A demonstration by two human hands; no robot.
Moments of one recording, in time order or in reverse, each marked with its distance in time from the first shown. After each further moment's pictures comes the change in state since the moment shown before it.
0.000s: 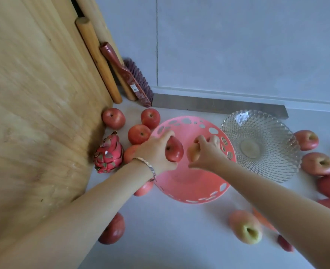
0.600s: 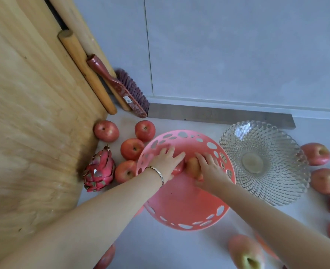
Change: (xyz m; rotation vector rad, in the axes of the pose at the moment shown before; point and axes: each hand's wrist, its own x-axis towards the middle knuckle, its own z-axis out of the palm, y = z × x) left_hand 0.078 -0.002 0.060 0.579 -0.297 0.088; right_hand 0.029 0.048 0.020 -0.092 -0.048 -0.125
